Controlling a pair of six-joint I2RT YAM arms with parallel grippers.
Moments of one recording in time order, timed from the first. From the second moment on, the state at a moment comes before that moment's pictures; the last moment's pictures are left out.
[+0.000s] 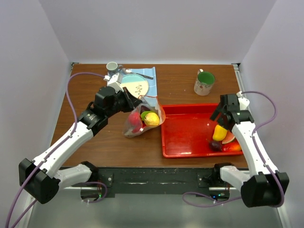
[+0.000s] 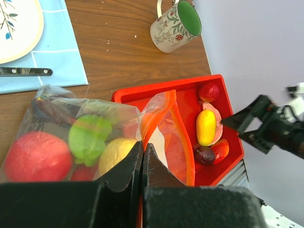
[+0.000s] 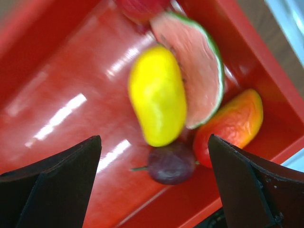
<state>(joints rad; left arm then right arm) -0.55 1.11 0.97 -0.20 0.11 -0.74 0.08 1.07 0.93 -0.92 0.44 0.65</state>
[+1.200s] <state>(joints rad) -0.55 1.10 0.96 -0.20 0.12 -0.74 0.01 1.33 0.75 -0.59 0.30 0.57</state>
